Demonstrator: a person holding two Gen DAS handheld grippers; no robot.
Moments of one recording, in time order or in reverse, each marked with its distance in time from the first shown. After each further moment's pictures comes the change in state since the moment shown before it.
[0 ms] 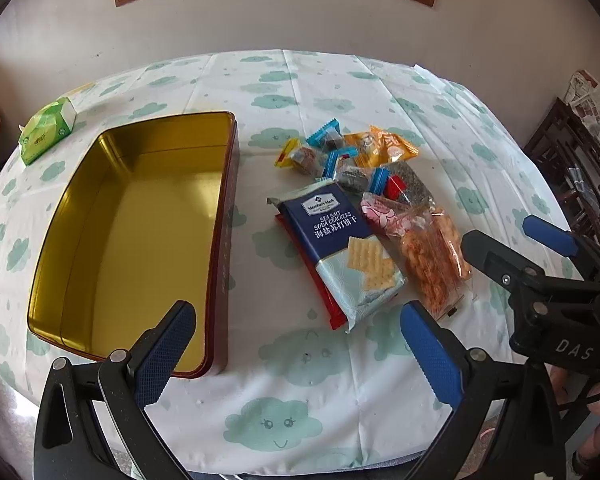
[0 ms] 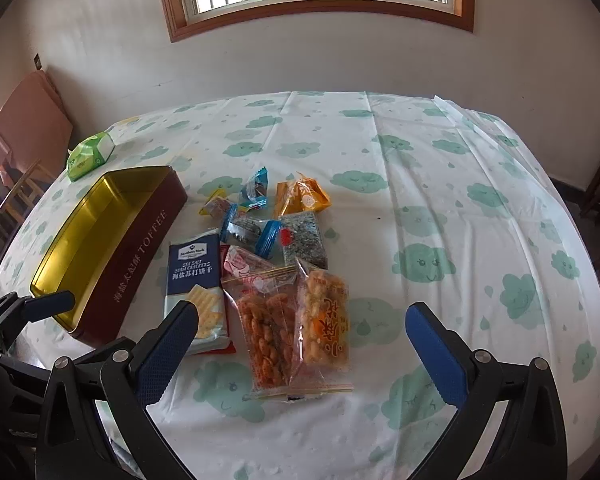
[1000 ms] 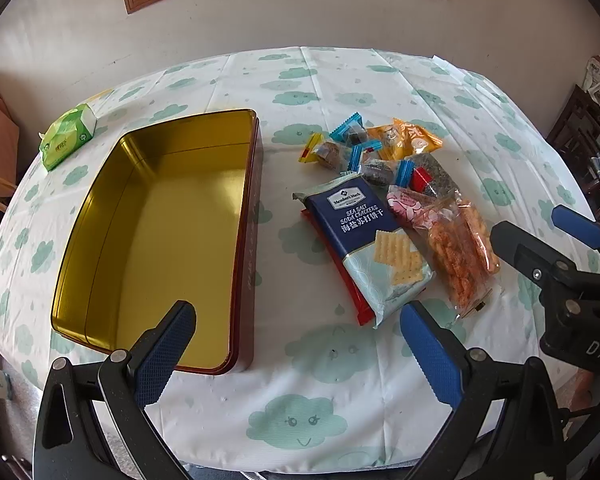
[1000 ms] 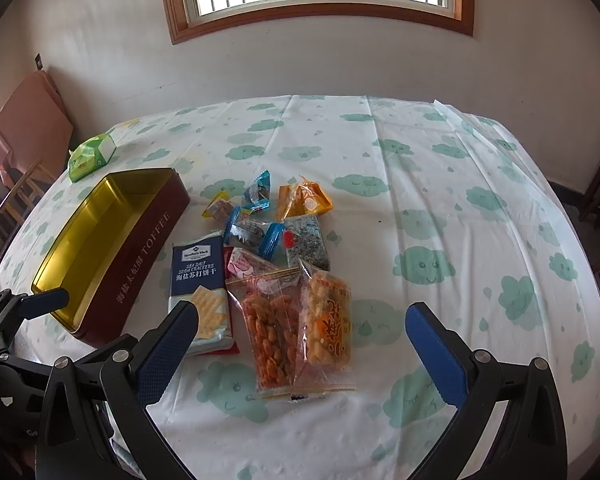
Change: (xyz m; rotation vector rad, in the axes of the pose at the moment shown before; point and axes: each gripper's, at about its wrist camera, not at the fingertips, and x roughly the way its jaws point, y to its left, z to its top) left arm 0.002 0.002 -0.006 0.015 0.010 0.103; right arm -0.005 0.002 0.003 -0.004 -0.004 0.001
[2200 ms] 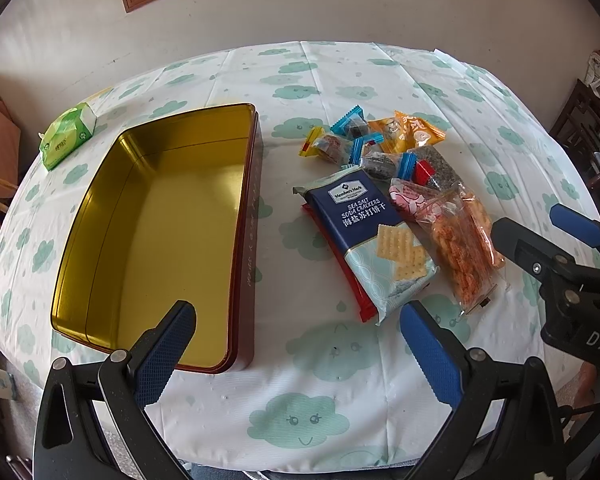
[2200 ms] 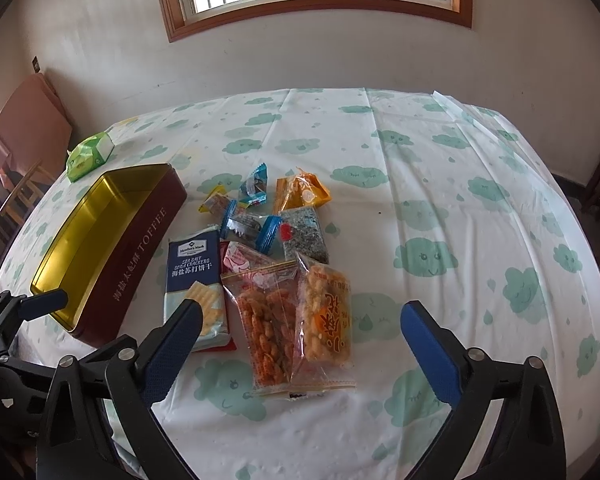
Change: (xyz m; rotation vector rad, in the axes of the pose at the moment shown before) left arm 0.004 -0.002 -0.003 0.005 0.014 0.006; right arm 0.004 -0.004 -0.003 0.009 0.011 0.010
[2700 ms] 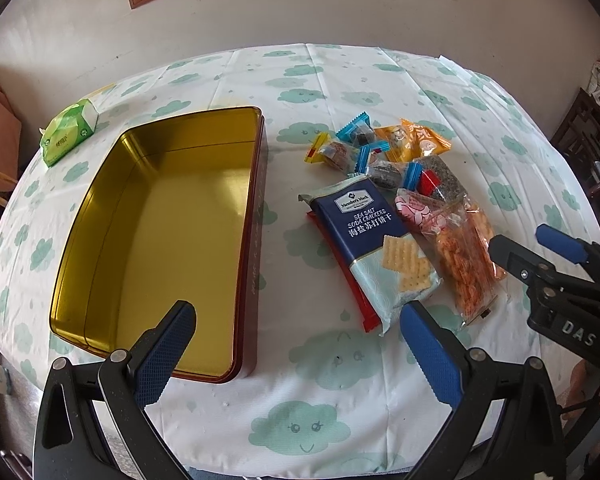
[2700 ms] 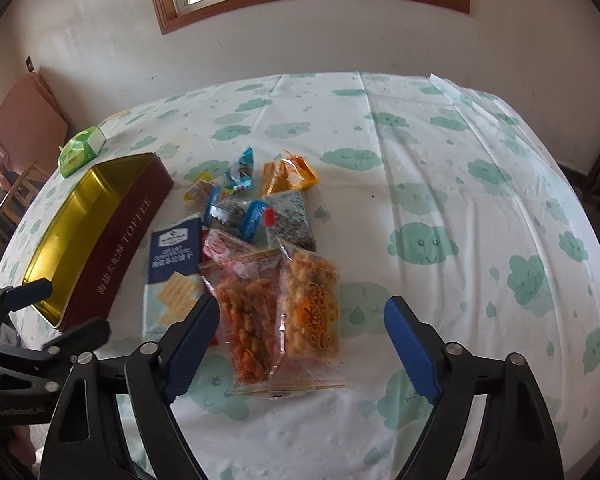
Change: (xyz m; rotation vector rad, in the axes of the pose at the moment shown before) left arm 0.001 0.005 0.007 -0.017 -0.001 -0.004; right arm 0.020 -0.017 -0.006 0.024 0.051 0.004
